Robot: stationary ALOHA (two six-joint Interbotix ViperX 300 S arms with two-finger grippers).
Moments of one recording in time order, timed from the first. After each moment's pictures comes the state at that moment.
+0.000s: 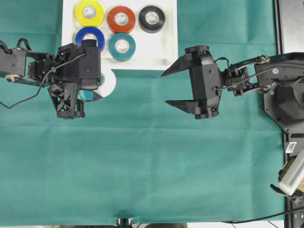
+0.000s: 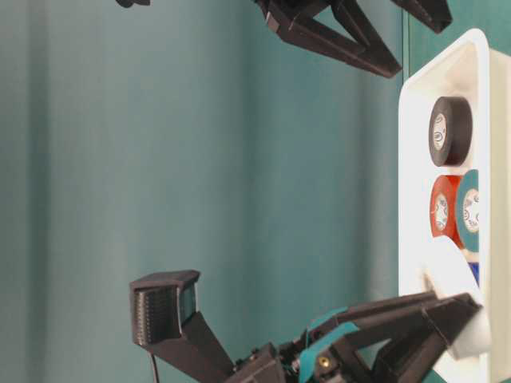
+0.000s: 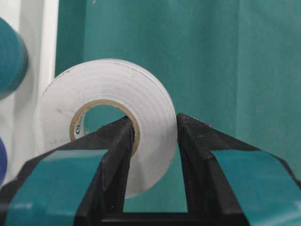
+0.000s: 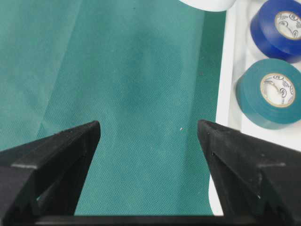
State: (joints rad) left arm -0.01 -0.09 0.67 -0.02 0.26 -0.04; right arm 0.00 -0.29 0.94 -0.62 -0.06 0.55
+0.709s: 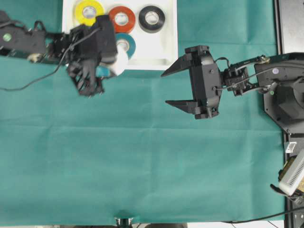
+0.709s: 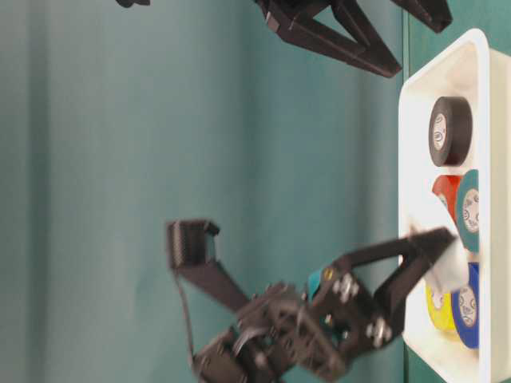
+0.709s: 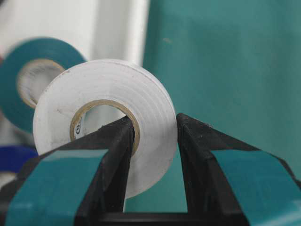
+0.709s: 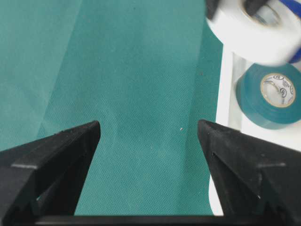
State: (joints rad) left arm 0.13 0.04 0.57 -0.02 0.22 -0.03; right arm 0.00 -0.29 0.94 -0.62 -0.06 0.55
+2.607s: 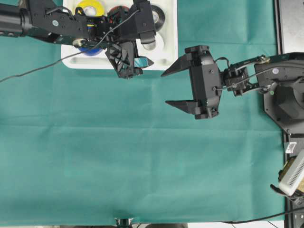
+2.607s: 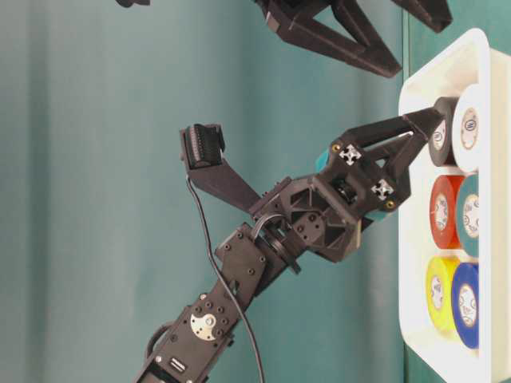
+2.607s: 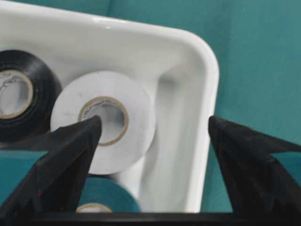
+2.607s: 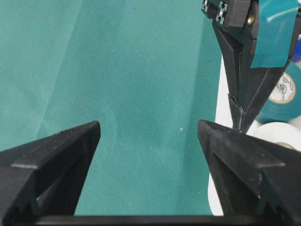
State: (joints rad) left arm 0.19 0.25 0.32 -0.02 0.16 0.03; right arm 0.00 -0.29 0.94 -0.62 -0.06 0.55
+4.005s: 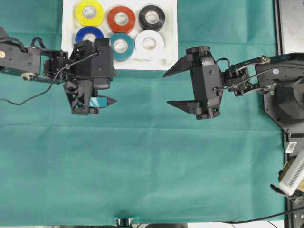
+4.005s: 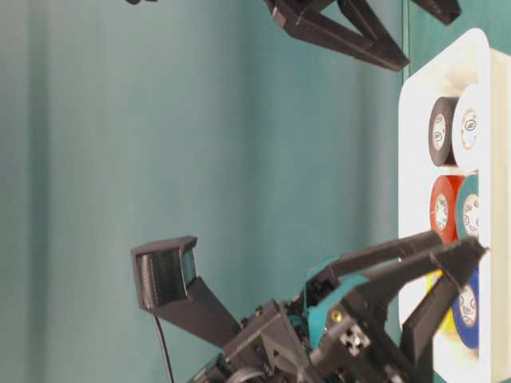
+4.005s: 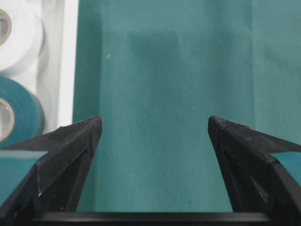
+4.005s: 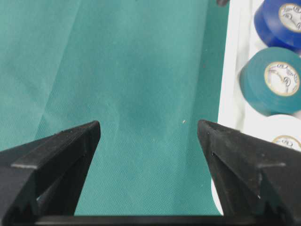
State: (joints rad) left arm 0.01 -0.01 0.63 -0.02 0.15 0.03; right arm 0.00 -0.29 0.96 -0.62 -0.06 0.55
